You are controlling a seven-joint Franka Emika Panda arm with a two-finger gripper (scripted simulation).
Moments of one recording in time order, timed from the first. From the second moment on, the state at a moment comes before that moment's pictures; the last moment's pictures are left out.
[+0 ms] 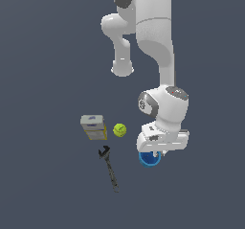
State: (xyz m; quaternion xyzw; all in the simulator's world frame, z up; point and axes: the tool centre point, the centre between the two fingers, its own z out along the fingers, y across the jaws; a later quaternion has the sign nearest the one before) arm 0.133 0.154 0.067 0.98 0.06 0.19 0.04
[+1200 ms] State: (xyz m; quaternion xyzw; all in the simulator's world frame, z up) arm 0.099 0.167 0.118 0.98 0.06 0.19 0.04
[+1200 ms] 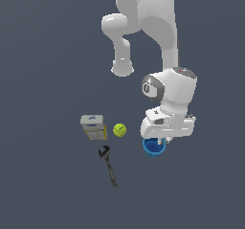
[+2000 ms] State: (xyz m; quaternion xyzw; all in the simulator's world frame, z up) arm 0.023 0.198 0.244 0.98 0.06 0.19 0.04
